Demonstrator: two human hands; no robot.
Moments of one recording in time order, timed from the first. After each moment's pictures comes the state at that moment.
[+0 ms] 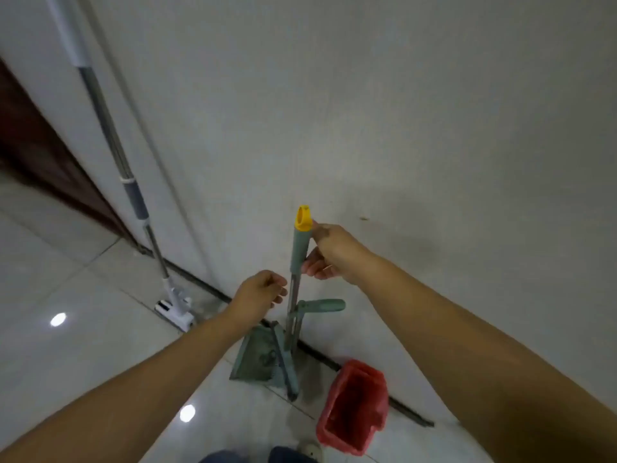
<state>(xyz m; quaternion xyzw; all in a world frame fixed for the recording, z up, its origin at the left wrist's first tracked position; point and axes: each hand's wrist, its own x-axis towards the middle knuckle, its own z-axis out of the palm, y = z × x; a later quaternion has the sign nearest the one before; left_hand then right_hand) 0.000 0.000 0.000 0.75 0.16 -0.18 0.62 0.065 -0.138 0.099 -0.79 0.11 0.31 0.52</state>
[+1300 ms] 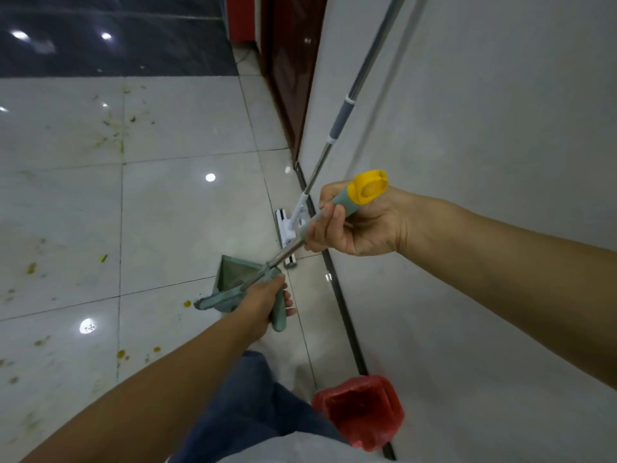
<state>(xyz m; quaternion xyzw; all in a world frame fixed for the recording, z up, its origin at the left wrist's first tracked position) -0.196 0.043 -0.063 0.31 0.57 0.06 0.76 -0.039 0.022 0.131 -0.45 0.14 0.80 0.37</state>
